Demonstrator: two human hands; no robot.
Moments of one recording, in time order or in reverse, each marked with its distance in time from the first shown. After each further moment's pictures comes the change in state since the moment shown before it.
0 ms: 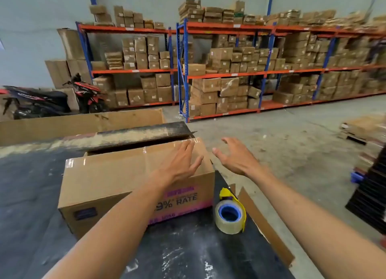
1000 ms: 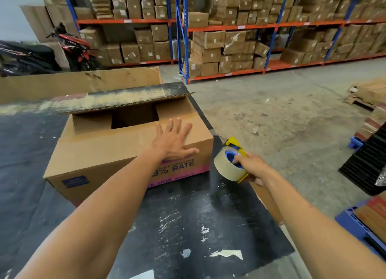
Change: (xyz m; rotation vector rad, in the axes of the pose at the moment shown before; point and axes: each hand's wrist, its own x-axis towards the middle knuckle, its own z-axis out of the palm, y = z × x) left_hand 0.005 -0.047 0.059 0.329 -0.365 -0.059; right_hand -0.047 0.090 0.069 0.695 -0.169 0.655
